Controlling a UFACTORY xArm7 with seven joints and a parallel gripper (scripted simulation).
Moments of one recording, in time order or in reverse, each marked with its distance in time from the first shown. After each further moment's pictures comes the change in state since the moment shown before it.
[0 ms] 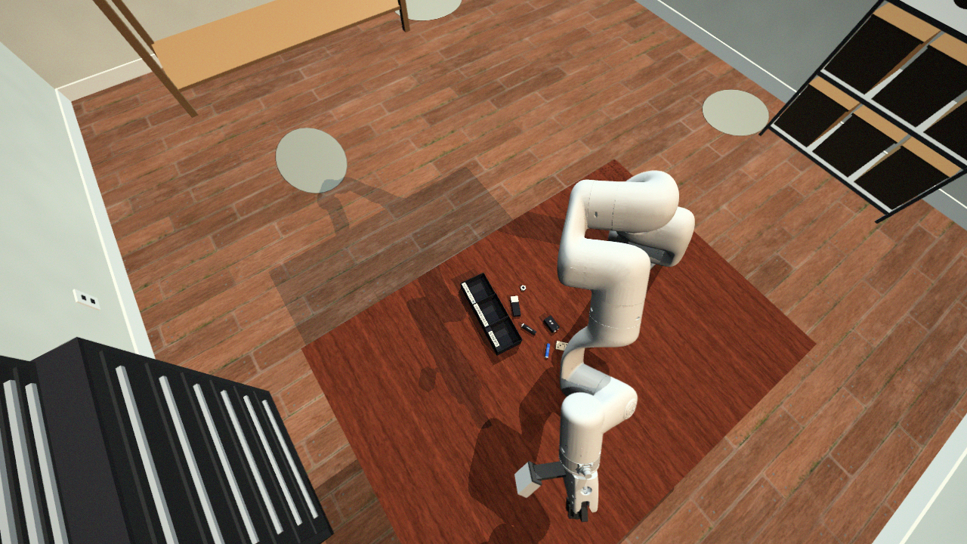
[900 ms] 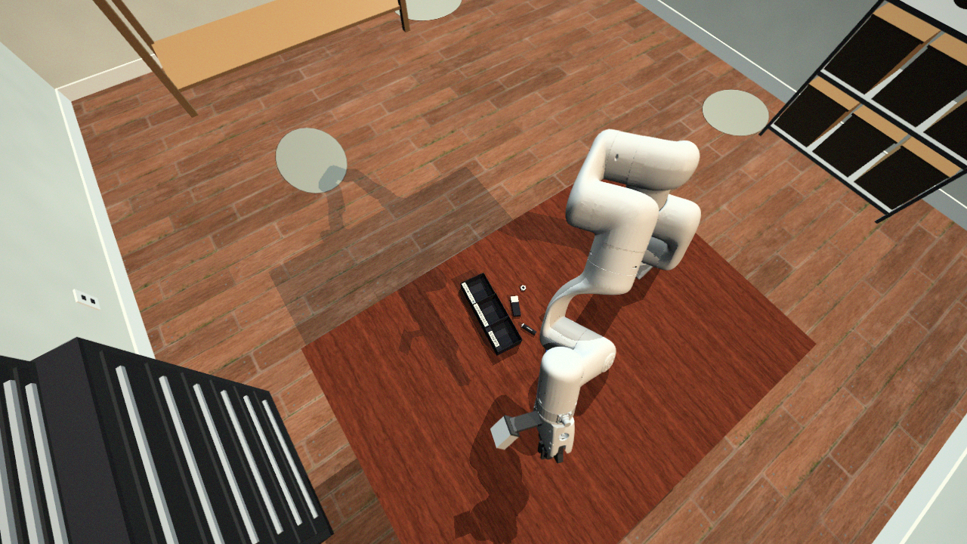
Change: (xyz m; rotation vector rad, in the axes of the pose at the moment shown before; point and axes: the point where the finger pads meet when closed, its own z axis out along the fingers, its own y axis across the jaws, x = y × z) arm 0.042 0.082 -0.081 -0.179 0.030 -0.193
